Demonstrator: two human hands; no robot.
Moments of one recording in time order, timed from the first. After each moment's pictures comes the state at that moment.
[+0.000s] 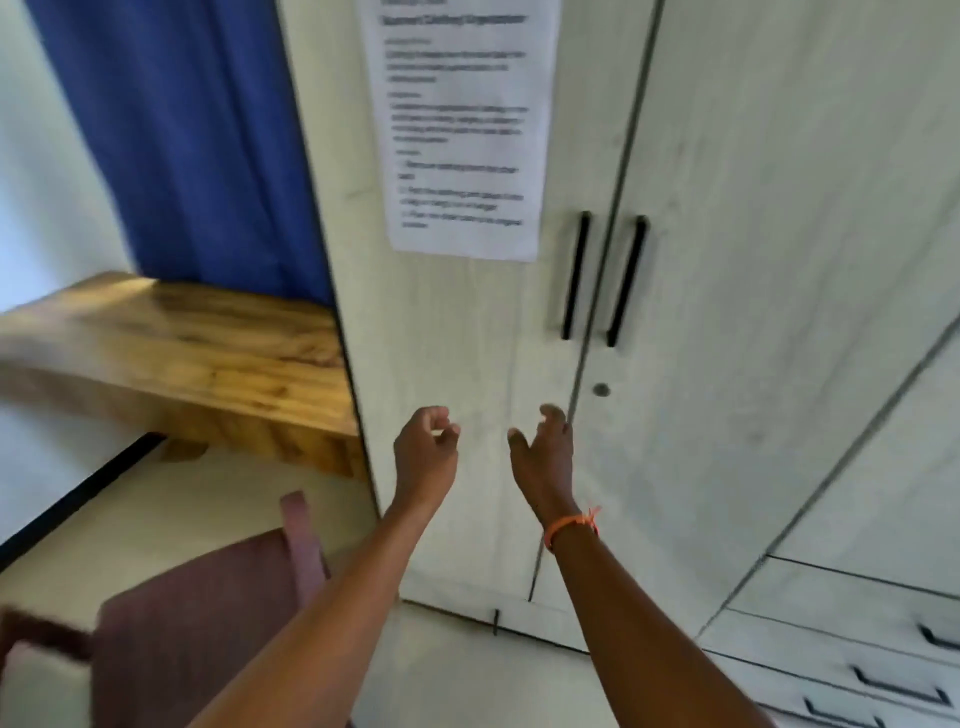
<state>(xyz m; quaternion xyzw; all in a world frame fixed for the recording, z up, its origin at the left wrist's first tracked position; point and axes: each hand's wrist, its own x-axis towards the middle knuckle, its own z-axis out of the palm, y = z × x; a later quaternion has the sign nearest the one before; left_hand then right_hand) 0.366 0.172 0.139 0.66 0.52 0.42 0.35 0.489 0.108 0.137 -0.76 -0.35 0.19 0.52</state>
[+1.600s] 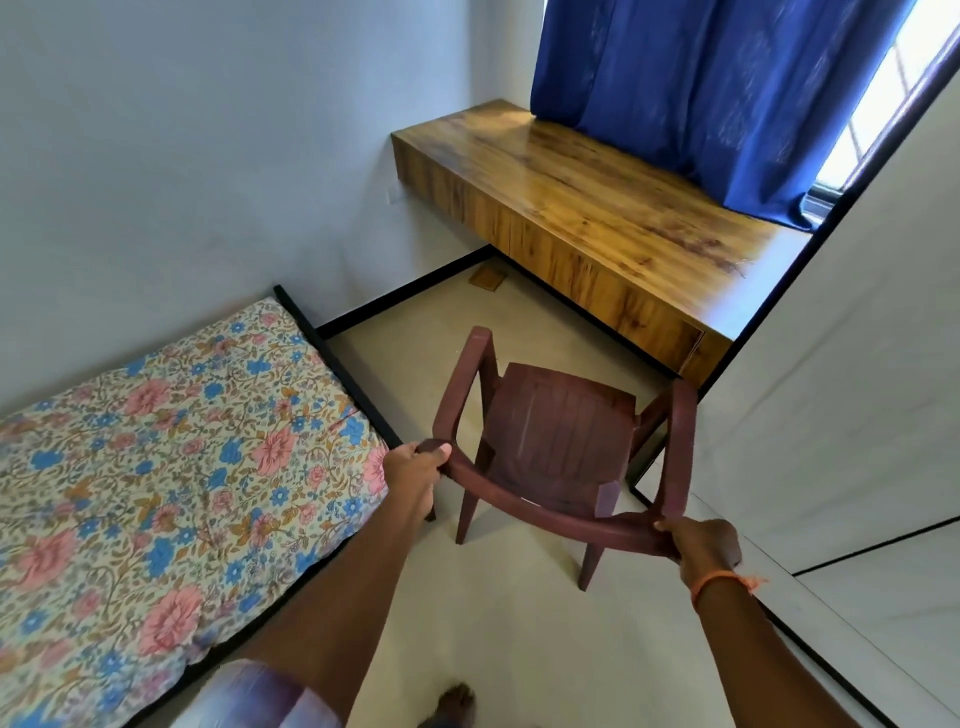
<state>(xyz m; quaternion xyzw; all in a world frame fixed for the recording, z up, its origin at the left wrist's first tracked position) -0.163 0.105 -0.033 0.09 0.70 0.51 0.50 0.170 0.081 -0.019 -0.83 -0.19 0.41 0.33</state>
